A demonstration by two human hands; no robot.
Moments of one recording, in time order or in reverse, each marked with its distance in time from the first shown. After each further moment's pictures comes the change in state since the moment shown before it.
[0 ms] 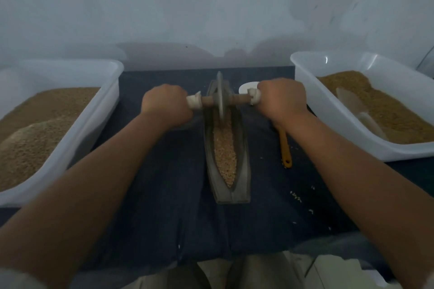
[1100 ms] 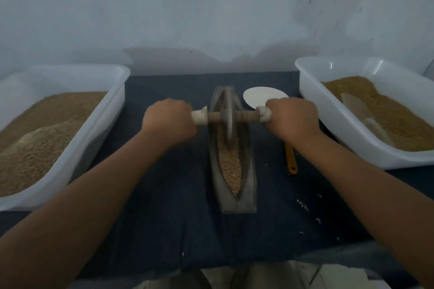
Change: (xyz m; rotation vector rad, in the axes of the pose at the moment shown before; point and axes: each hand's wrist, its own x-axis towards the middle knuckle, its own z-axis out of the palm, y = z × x) left_hand -0.029 -0.003 -0.001 0.025 -0.010 0.026; right_hand -0.033 0.002 0.001 0.117 -0.079 -0.002
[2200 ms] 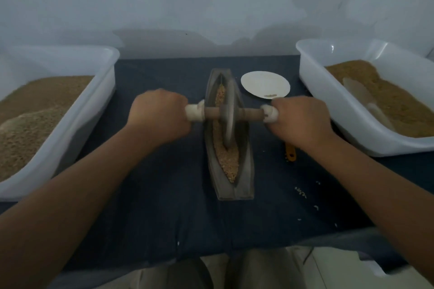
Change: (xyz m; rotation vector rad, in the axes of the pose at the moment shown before) left_hand -0.022 -0.008 0.009 0.045 0.114 0.126; right_hand -0.036 0.005 0.003 -0.035 0.102 -0.036
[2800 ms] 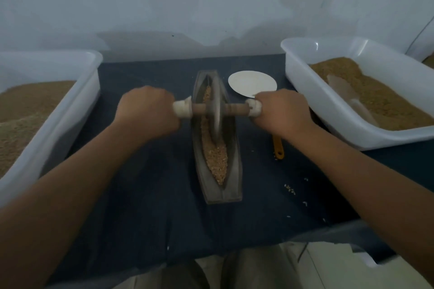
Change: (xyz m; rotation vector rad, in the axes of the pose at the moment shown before) left_hand 0.015 0.002 -0.006 0.007 -0.052 -0.008; right_hand 0.020 0.002 0.008 -0.035 -0.071 0.062
